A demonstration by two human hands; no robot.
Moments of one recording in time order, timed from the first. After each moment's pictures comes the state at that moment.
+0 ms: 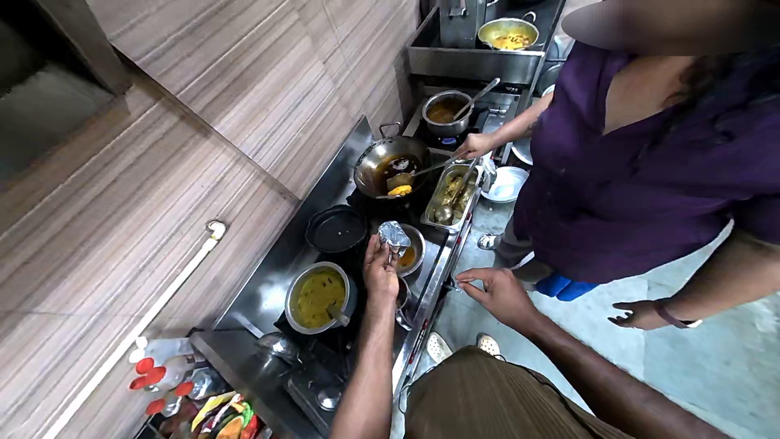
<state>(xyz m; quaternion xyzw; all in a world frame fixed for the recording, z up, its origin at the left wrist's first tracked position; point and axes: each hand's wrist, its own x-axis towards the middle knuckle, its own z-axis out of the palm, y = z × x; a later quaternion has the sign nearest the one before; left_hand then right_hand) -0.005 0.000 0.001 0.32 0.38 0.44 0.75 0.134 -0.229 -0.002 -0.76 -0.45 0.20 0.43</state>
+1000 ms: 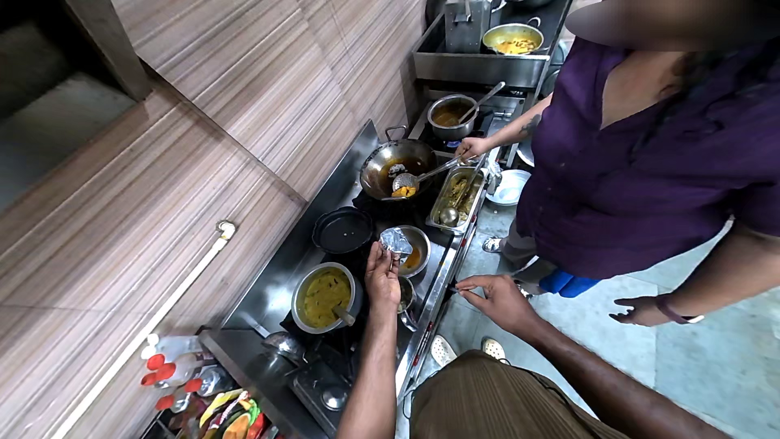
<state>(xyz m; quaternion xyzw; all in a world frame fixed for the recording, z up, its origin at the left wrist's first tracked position) -0.029 -0.012 -0.002 0.36 0.38 0.43 0.74 0.121 -0.229 -0.006 -0.75 -0.45 0.23 0.42</state>
